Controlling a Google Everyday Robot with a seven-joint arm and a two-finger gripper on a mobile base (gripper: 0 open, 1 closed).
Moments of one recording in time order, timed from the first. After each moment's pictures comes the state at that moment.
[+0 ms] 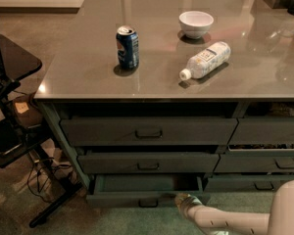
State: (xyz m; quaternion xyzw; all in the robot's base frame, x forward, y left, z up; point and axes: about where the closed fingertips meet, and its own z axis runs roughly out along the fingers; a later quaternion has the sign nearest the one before) arm 0.519 -0.173 0.210 -0.31 0.87 0.03 0.37
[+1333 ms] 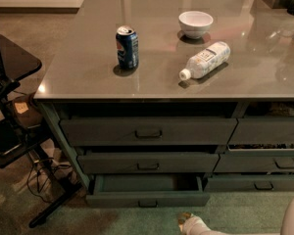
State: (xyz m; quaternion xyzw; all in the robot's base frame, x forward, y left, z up) arm 0.437 -0.172 0.202 -0.32 0.87 0.02 0.36
